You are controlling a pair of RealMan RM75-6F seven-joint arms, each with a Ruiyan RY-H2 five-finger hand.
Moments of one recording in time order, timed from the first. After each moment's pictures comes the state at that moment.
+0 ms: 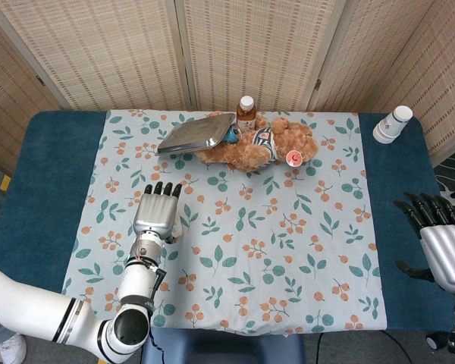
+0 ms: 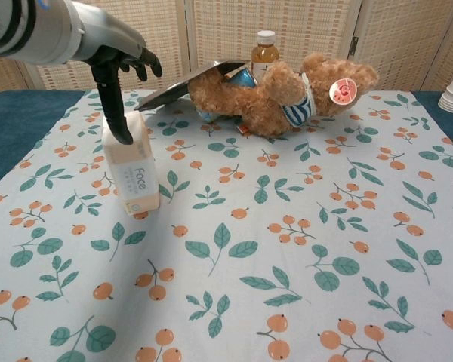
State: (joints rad) left arm -1.26 -1.41 -0.49 -2.11 -0.14 1.58 1.18; right arm 0.17 -0.49 0.08 -2.31 -1.35 1.32 -0.23
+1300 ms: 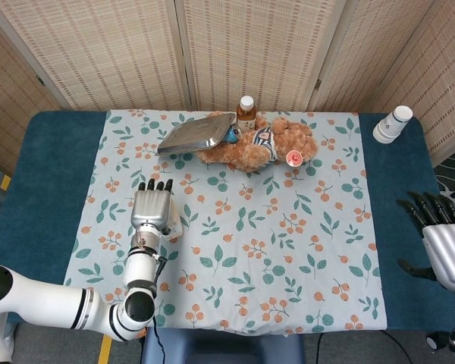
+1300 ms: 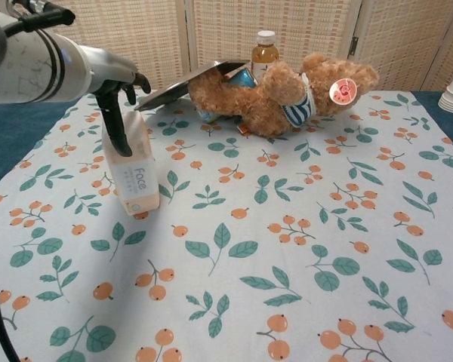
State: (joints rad) left arm -1.22 -1.49 -0.40 -1.89 -0.05 1.49 1.11; right arm 0.17 -0.49 0.08 -2.31 -1.33 1.32 -0.23
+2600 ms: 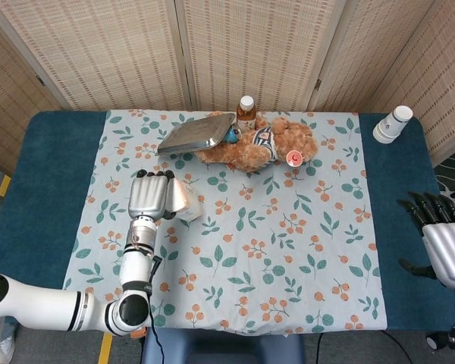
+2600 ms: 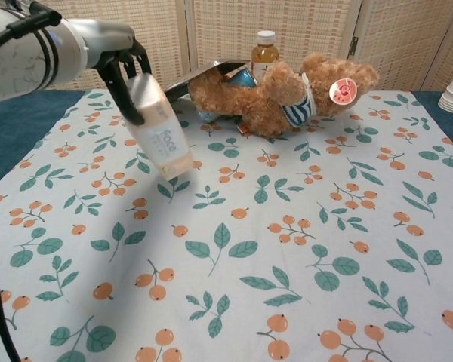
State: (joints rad) left arm -1.12 -1.52 -0.40 -1.86 0.25 1.50 0.90; right arm 0.18 -0.50 0.09 -2.30 -1.30 1.30 -0.25
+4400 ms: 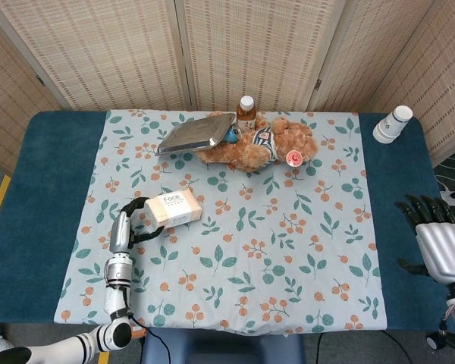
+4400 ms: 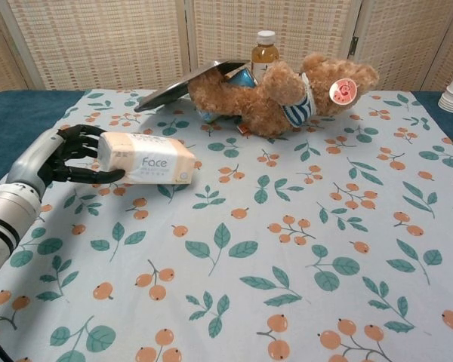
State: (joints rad) left arm -0.54 -1.95 -0.30 -1.10 1.07 1.26 -0.34; right arm 0.23 -0.58 0.08 -2.27 -1.18 1.27 -0.37
